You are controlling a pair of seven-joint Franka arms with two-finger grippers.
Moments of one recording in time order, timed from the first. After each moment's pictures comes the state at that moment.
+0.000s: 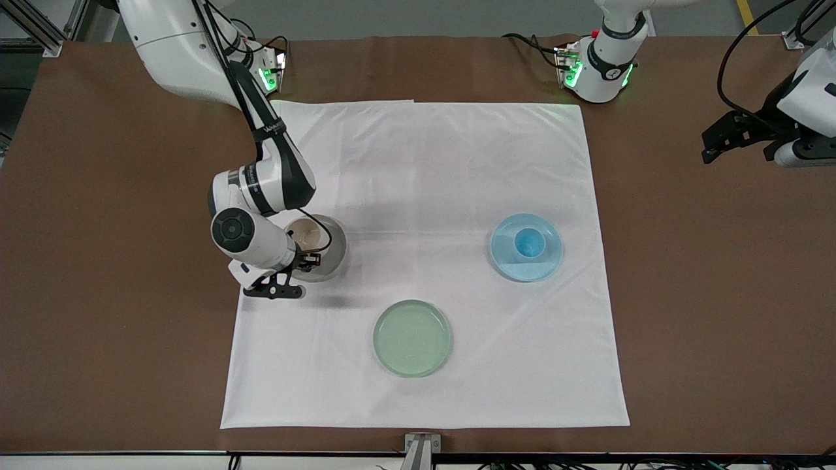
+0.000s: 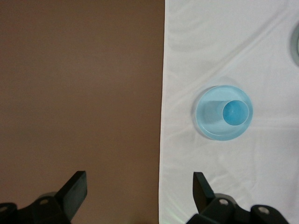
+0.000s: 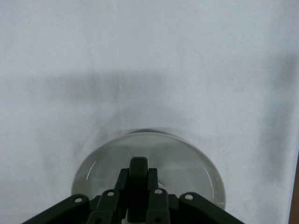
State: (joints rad) left arm 0.00 -0.07 -0.10 -1.62 0.03 1.55 -0.11; right arm 0.48 0.56 -0.12 -1.77 0.16 2.23 0.32
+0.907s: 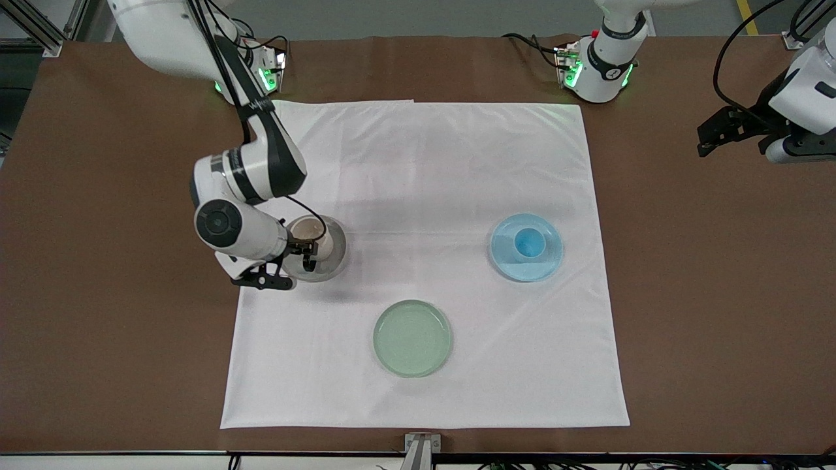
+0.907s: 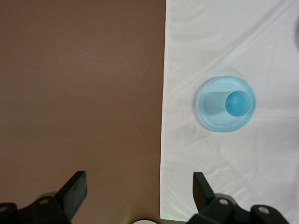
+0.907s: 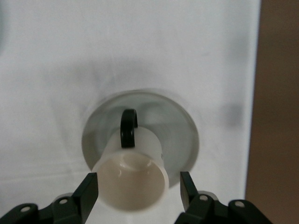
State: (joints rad) left arm -0.01 -0.09 -0.10 -1.65 0.03 1.52 -0.10; right arm 0.48 0.40 -0.14 -1.72 0.14 1.91 0.39
